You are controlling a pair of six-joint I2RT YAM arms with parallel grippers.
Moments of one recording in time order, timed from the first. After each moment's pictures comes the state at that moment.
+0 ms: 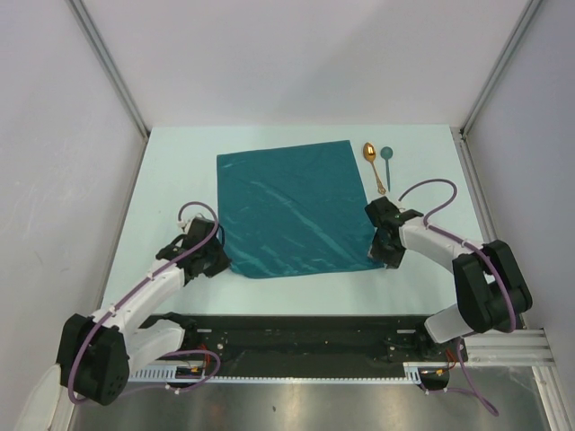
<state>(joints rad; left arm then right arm) -0.35 1.03 0.54 -0.54 -0.11 -0.85 0.42 1.48 0.82 -0.69 0.25 0.86</state>
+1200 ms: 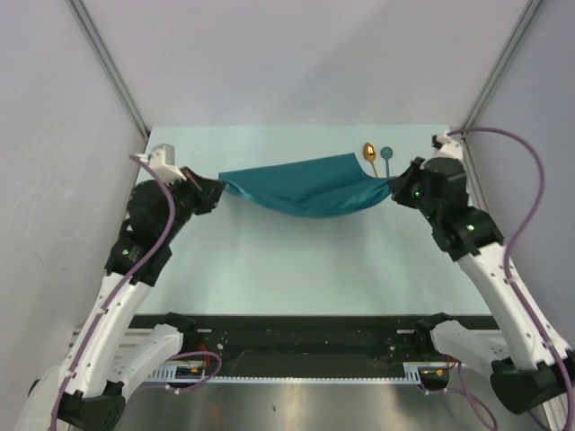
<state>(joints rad) -0.32 0.81 0.93 -0.36 0.02 -0.63 0.37 1.02 1.13 -0.57 0.20 0.57</state>
